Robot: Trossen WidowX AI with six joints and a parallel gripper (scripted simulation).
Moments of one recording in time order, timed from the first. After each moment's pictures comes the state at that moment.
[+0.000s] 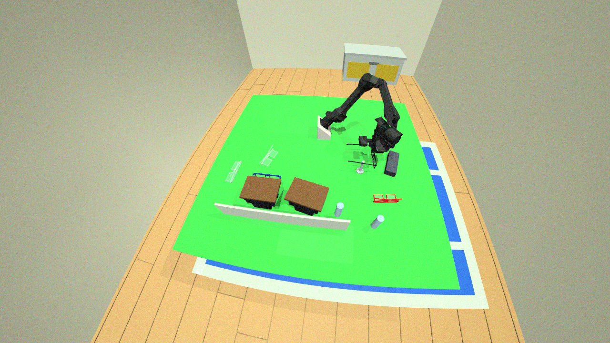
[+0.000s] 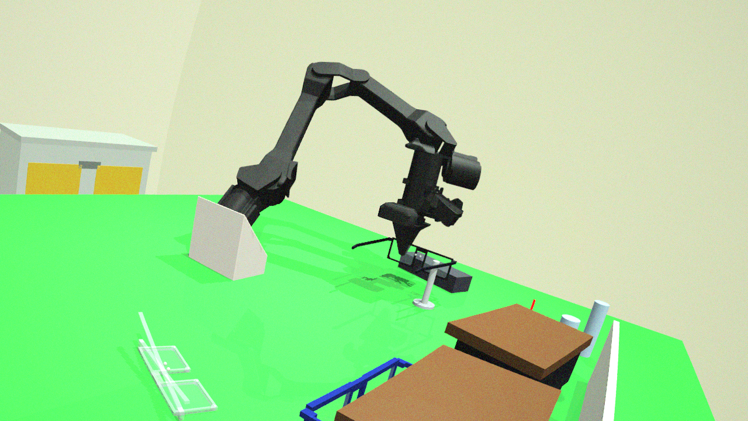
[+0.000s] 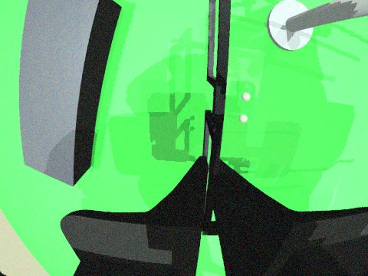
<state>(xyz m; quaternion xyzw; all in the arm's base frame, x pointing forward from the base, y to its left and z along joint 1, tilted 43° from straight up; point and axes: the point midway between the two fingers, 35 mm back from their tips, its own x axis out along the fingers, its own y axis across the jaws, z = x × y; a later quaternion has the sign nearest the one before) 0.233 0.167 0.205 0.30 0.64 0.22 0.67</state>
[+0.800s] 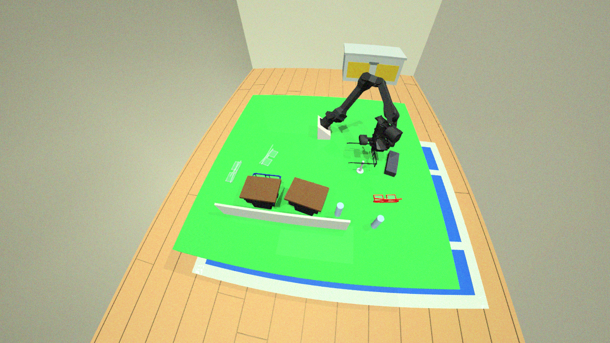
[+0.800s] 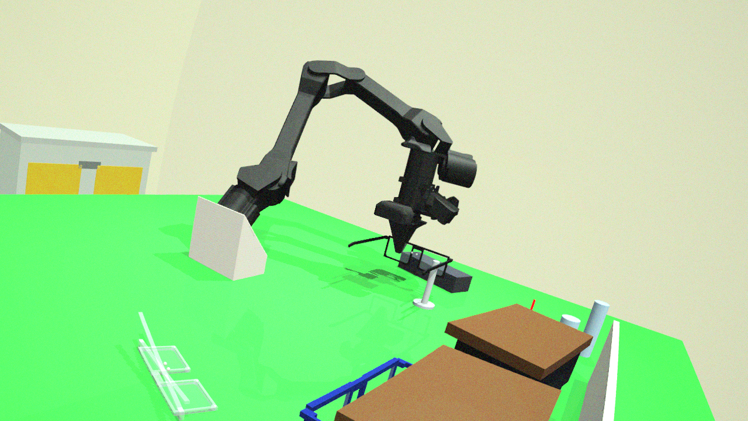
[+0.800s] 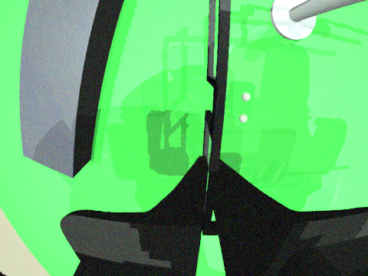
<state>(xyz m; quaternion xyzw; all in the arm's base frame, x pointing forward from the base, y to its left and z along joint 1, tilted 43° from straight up) 0.224 0.170 0.207 0.30 0.64 0.22 0.67</state>
